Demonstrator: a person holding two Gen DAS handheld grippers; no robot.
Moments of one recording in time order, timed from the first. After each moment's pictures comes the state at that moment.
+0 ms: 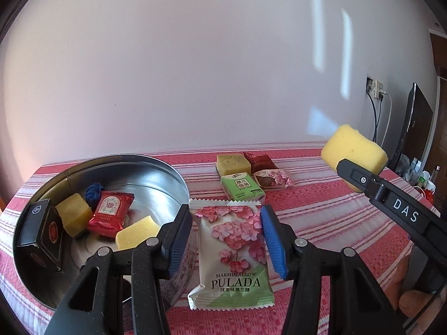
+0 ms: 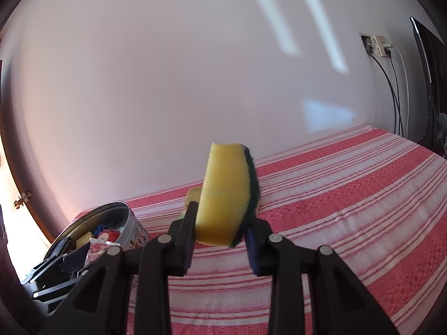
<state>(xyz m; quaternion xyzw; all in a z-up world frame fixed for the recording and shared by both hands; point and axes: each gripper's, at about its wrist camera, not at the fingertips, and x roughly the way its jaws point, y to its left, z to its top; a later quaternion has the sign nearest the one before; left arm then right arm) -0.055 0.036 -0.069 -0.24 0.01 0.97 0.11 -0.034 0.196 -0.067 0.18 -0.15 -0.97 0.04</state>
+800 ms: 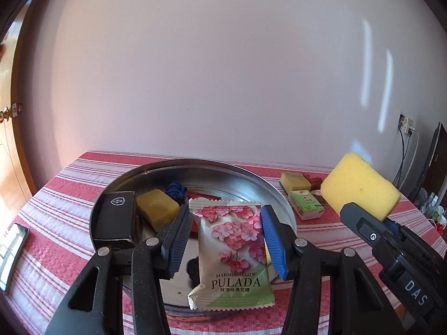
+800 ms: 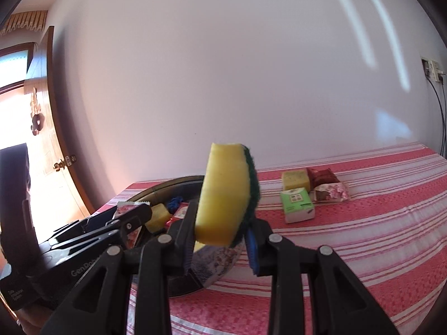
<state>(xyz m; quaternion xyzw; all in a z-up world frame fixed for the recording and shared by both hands) -0.029 -0.078 -0.045 -0.22 -0.05 0.97 0.02 -0.017 0.068 -0.043 0.18 -0.09 -0.96 0.18</state>
